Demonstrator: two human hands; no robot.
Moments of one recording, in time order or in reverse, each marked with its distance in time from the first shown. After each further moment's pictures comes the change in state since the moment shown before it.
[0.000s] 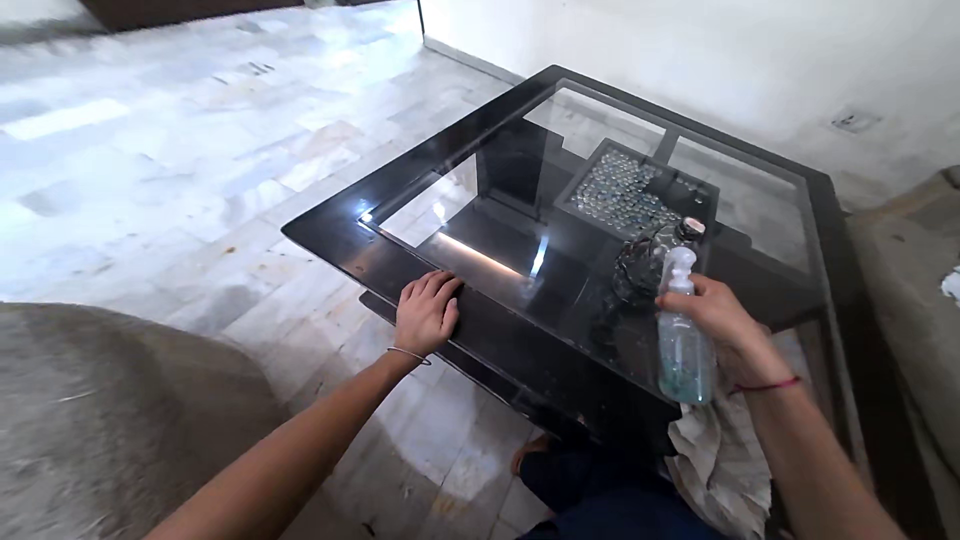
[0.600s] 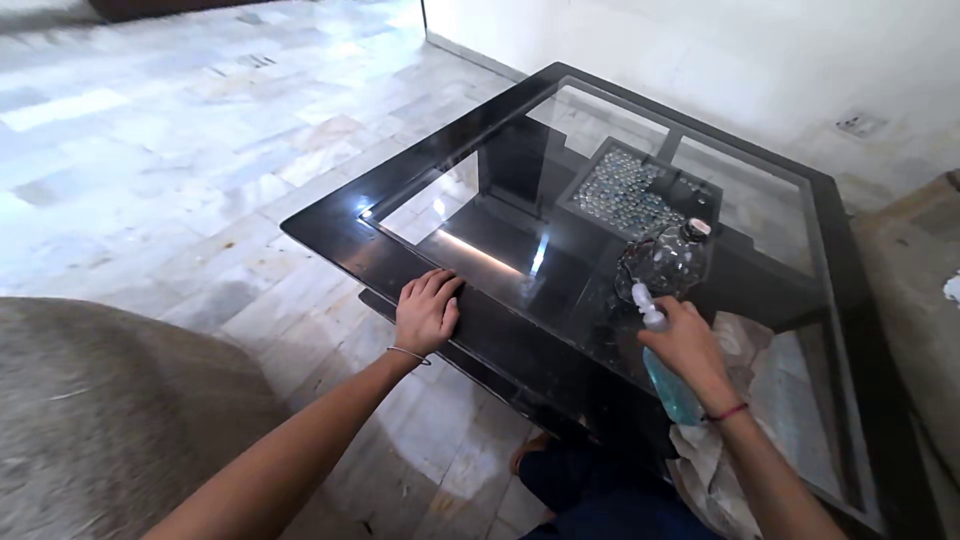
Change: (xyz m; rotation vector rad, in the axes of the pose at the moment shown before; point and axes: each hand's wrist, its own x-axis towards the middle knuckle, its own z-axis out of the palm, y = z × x) left_hand -0.001 -0.002 0.004 0.007 0.017 0.006; right_hand -0.011 0.022 0.033 -0.554 0.052 -0.022
